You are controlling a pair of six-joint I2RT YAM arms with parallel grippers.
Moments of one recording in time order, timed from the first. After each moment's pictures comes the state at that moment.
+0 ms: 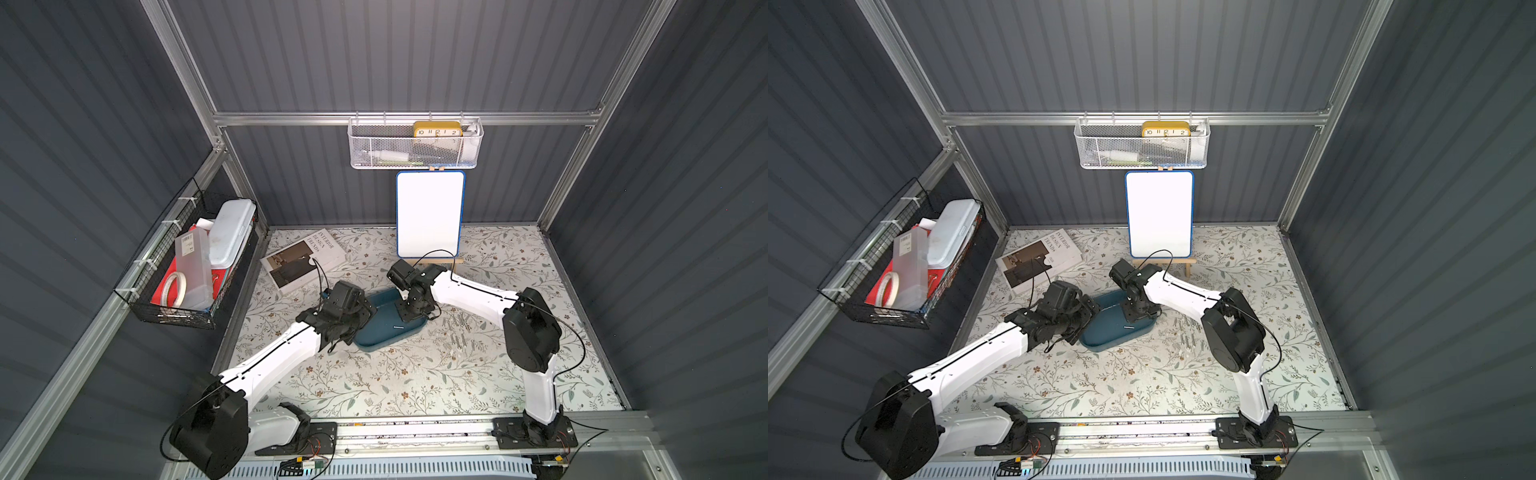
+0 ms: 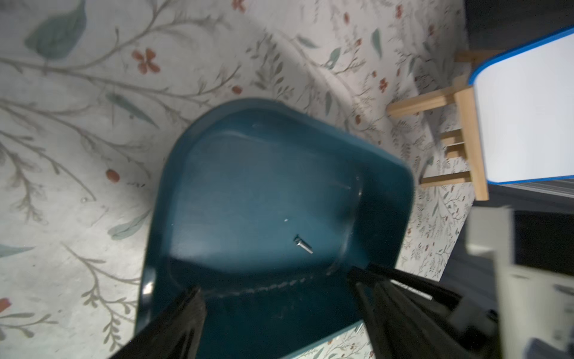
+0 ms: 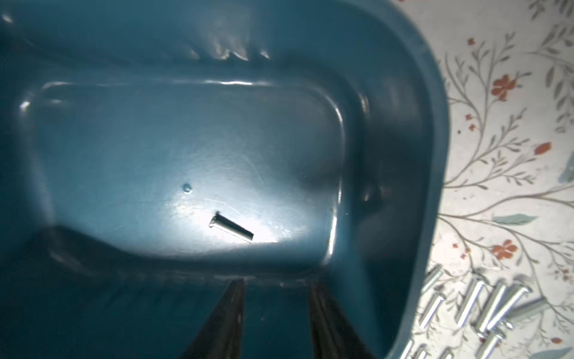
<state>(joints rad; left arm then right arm) -0.55 1.26 0.88 -0.48 0.01 -1.23 0.79 2.02 1.61 -0.93 0.05 0.40</state>
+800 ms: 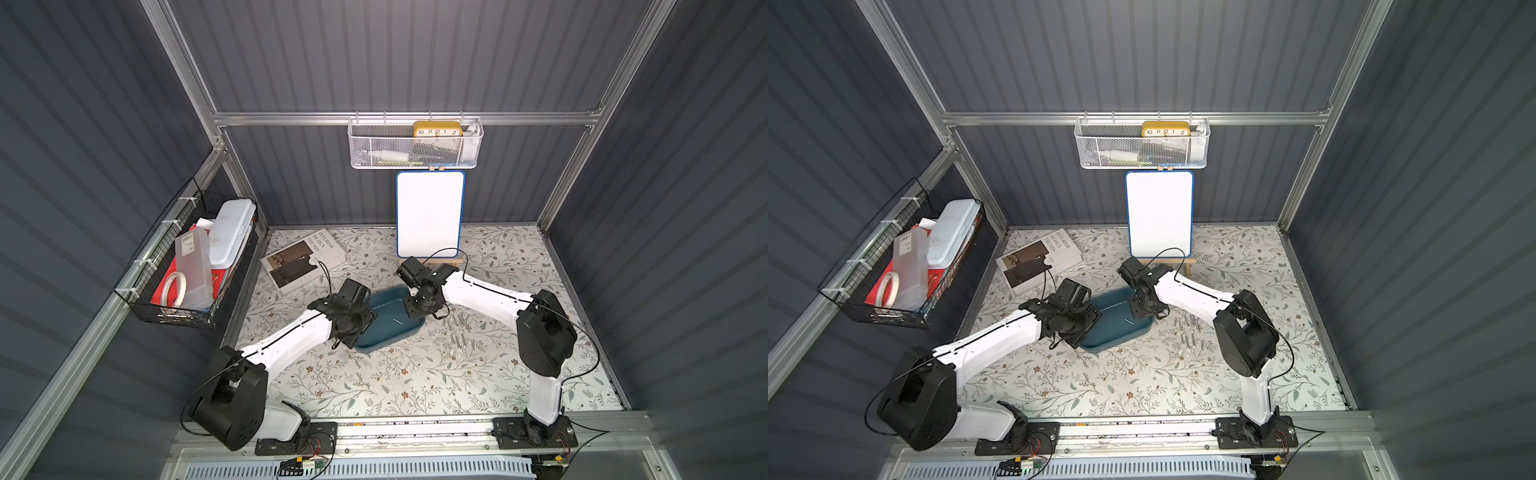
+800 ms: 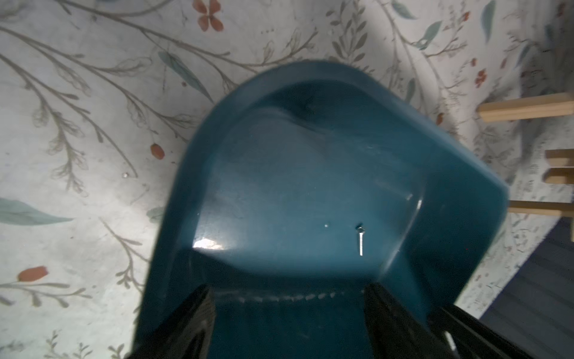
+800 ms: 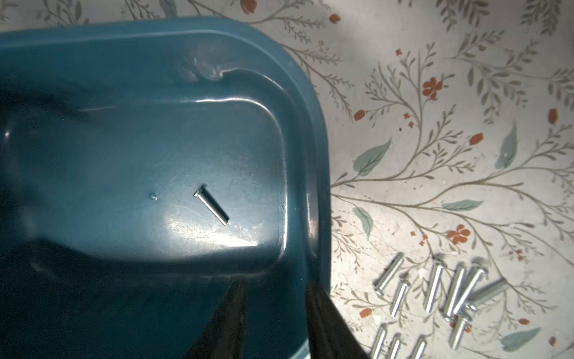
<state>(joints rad) -0.55 1.45 0.89 -0.59 0.05 -1.31 0.75 1.92 1.52 -0.85 0.08 0.42</state>
